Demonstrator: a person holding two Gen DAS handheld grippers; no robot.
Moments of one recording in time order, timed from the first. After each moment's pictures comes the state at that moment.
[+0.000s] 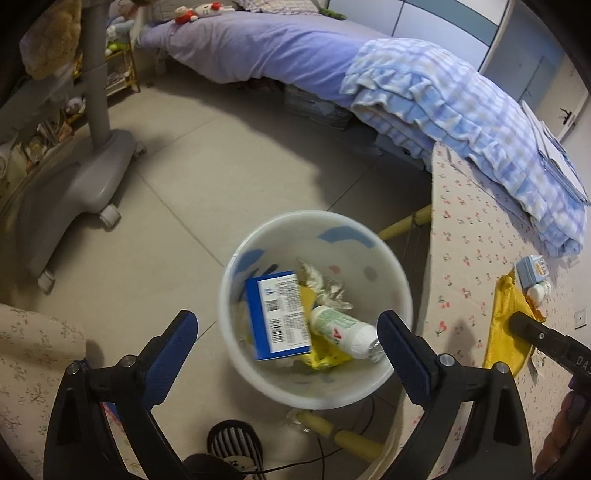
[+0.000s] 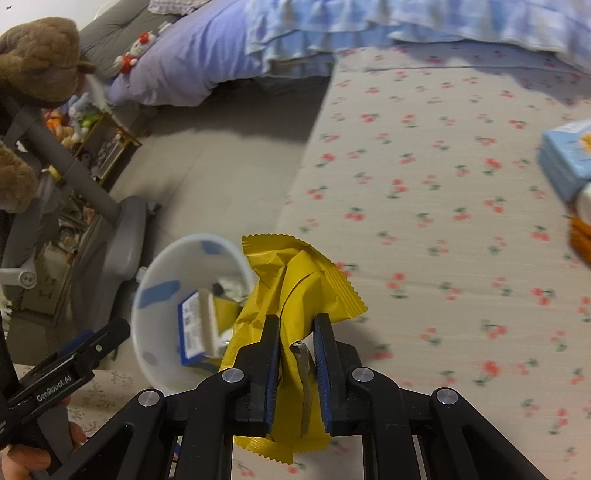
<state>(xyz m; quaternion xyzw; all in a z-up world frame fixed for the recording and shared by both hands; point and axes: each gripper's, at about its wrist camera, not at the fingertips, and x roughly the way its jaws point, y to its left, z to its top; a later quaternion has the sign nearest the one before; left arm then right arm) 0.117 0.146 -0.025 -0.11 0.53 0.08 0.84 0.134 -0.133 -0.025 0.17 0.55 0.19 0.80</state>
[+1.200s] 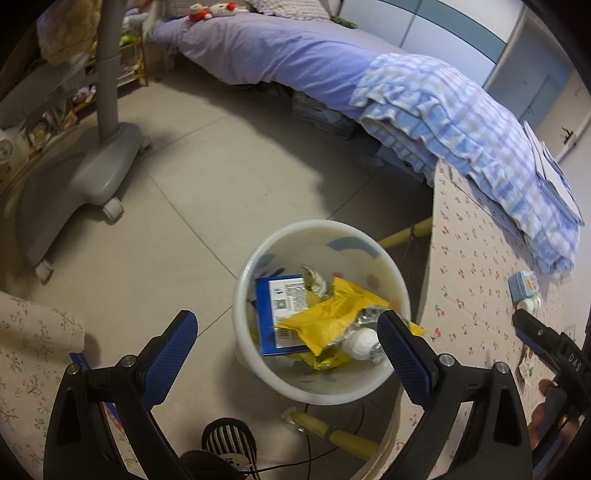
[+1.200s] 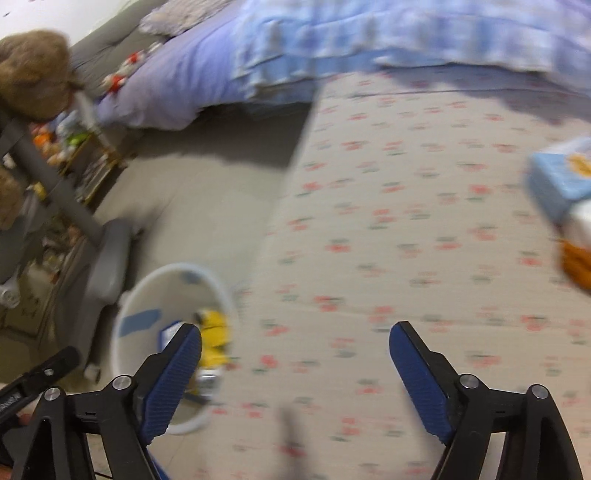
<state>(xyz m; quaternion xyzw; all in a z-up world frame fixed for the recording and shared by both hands) 0.110 0.155 -0.013 -0.14 0.51 0.07 0.84 0.138 -0.152 -0.030 0.17 0.52 0.14 0.83</state>
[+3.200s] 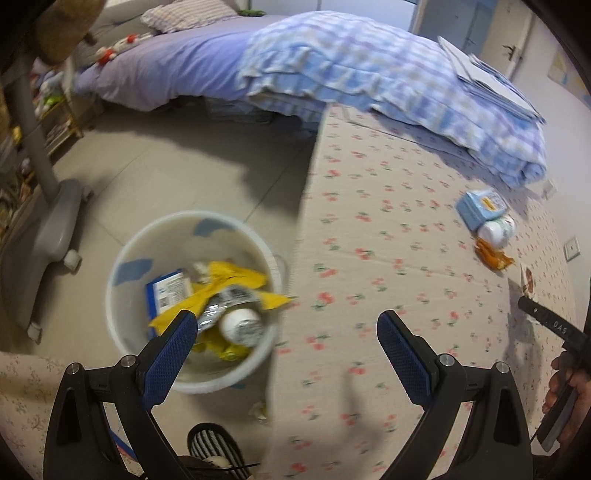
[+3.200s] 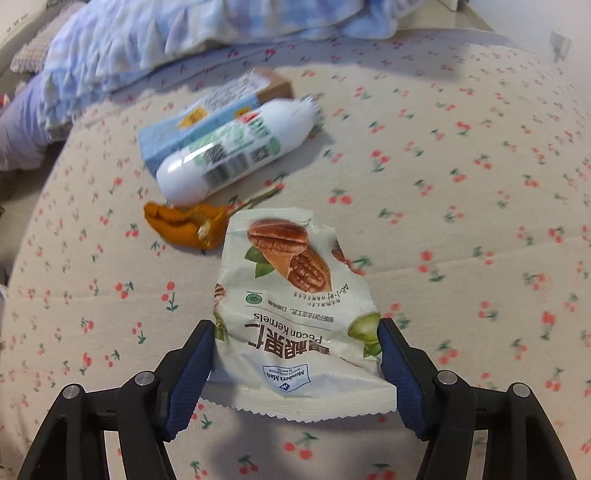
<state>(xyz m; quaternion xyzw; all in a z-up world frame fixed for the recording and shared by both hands) 0.121 -0.004 -0.011 -0.02 0.52 -0.02 0.85 0.086 -0.357 -0.072 0.14 0.54 -0.05 0.83</state>
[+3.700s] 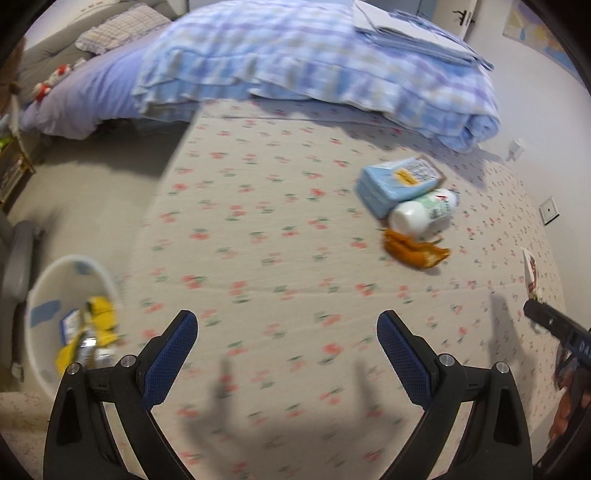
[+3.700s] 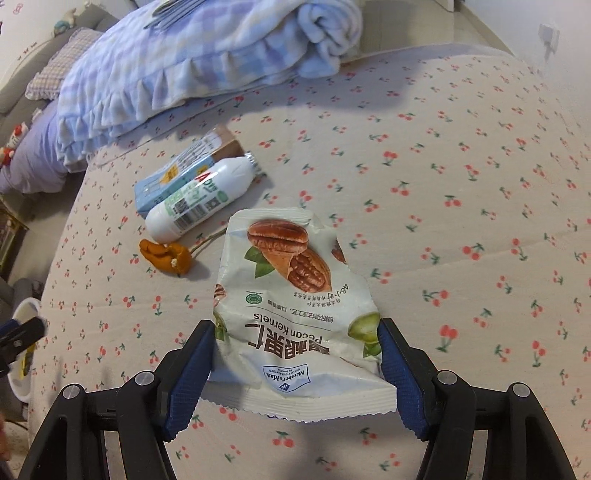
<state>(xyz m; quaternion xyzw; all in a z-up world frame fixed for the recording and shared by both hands) 0.153 -0.153 -0.030 0.01 0.54 -0.10 0.84 0.058 -0.426 -0.034 0.18 0.52 -0.02 0.83</state>
